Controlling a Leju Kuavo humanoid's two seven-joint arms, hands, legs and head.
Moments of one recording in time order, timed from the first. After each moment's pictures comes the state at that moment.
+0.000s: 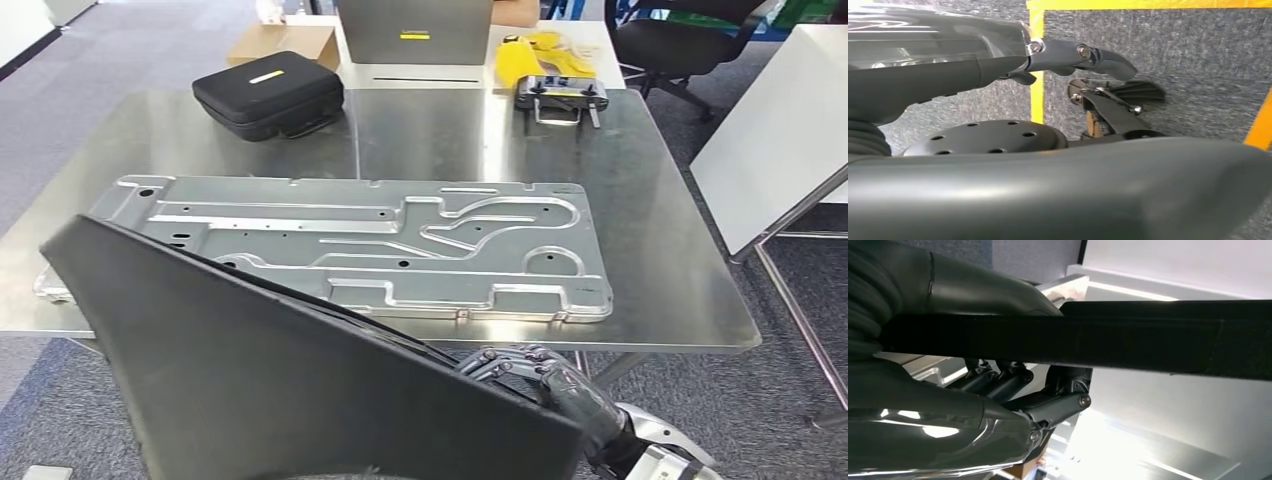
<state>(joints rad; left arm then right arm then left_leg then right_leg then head) -0.10 -0.17 1.19 -0.21 -1.03 -0.12 -0.24 0.10 -0.27 0.47 -2.03 0.04 0.23 -0.45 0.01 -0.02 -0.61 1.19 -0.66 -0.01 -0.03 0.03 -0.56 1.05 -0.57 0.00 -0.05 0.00</state>
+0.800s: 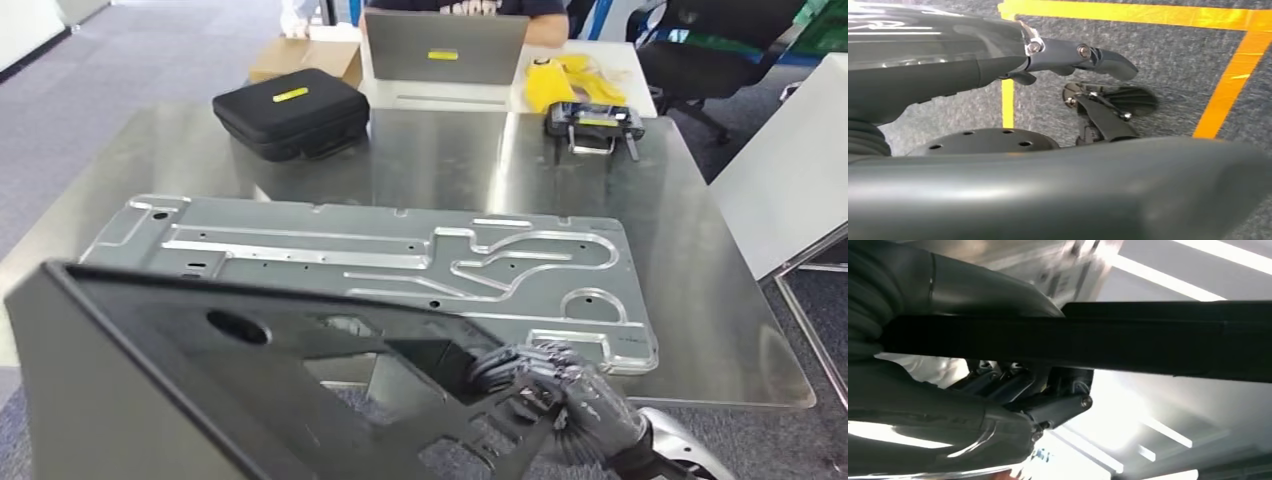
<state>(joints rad) -0.09 -0.16 1.20 -0.21 -1.00 -0.11 -0.25 0.14 -0.28 0.44 -2.09 0.26 0.05 -0.48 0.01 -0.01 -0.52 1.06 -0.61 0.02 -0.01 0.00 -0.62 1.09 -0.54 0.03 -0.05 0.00</state>
